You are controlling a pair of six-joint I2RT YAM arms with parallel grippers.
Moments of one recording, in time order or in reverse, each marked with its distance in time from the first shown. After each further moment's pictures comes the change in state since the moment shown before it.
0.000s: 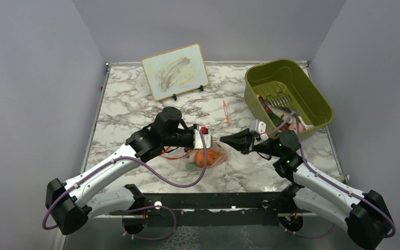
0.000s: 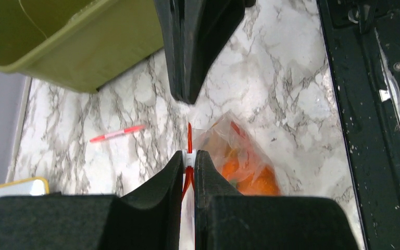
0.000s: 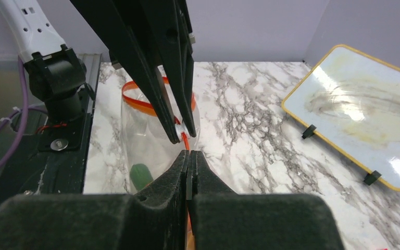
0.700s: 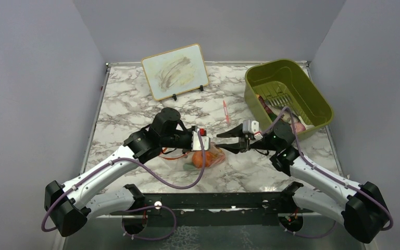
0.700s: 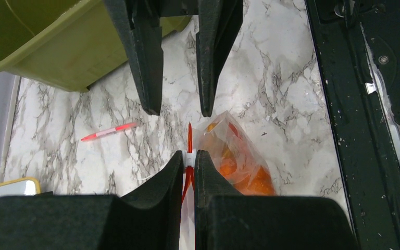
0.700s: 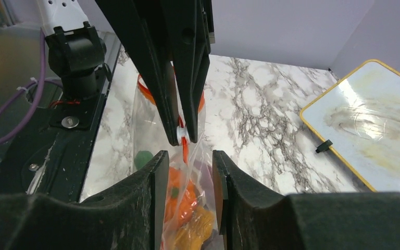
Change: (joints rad) left arm 0.010 -0.036 -0.013 -0.061 0.012 0.019; right arm 0.000 0.066 0.077 -0.071 -0.130 -0.116
